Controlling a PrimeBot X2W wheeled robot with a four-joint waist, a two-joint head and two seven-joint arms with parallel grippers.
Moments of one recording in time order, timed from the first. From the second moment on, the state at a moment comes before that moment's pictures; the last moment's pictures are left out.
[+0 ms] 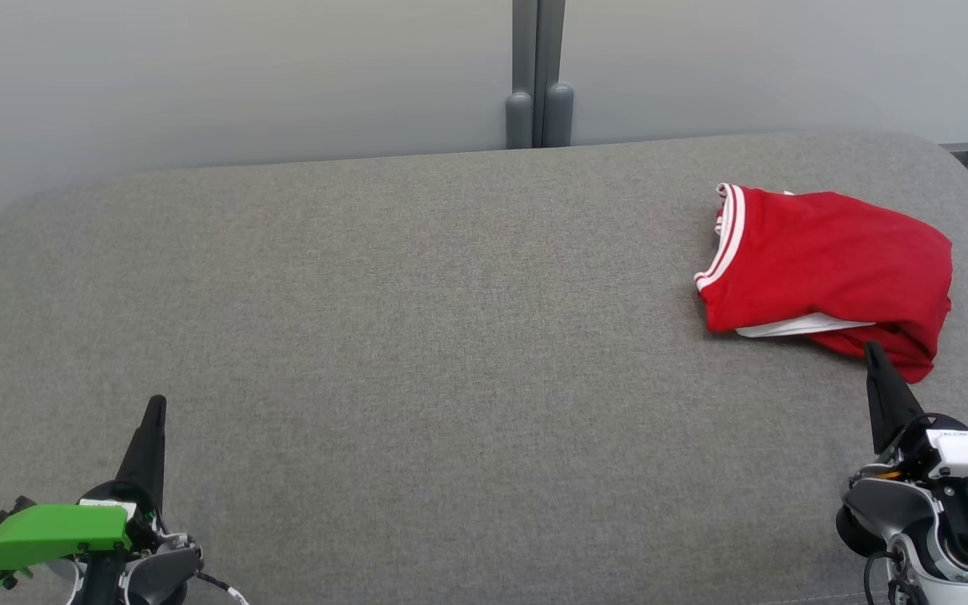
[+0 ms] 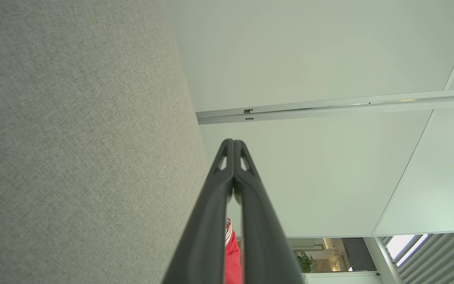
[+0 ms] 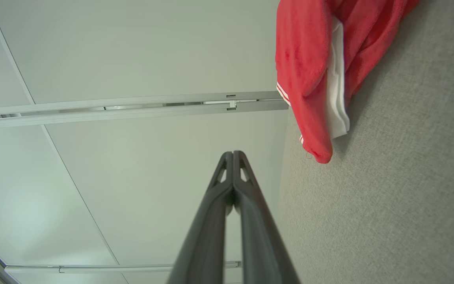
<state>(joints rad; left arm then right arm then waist) -0.06 0.04 0.09 0.28 -1.60 -0.12 0.12 -0.06 -0.04 -0.14 0.28 1.60 0.12 0.11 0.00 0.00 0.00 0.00</state>
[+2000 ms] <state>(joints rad) -0.06 0.04 0.09 0.28 -1.60 -0.12 0.12 -0.06 -0.04 -0.14 0.28 1.60 0.12 0.11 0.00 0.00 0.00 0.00</state>
